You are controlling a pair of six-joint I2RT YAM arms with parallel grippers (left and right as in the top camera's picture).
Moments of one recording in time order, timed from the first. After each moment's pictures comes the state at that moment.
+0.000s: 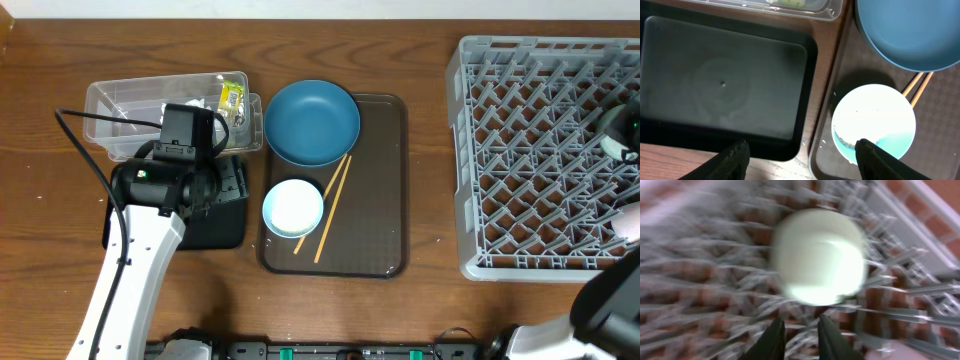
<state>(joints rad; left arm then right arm) -0.14 1.28 1.17 -1.08 -0.03 -0.36 -0.50 1.70 1.40 -0.57 0.08 0.15</state>
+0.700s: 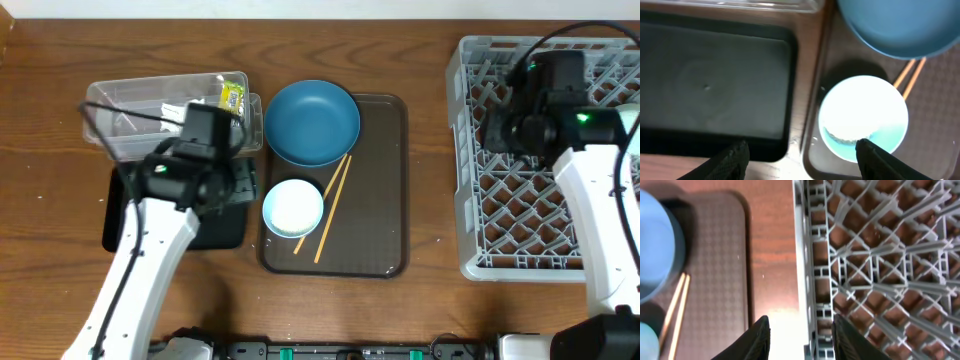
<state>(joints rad) -0.23 1.32 1.17 -1.06 -0.03 -0.36 0.02 1.53 1.40 -0.97 -0.05 0.16</state>
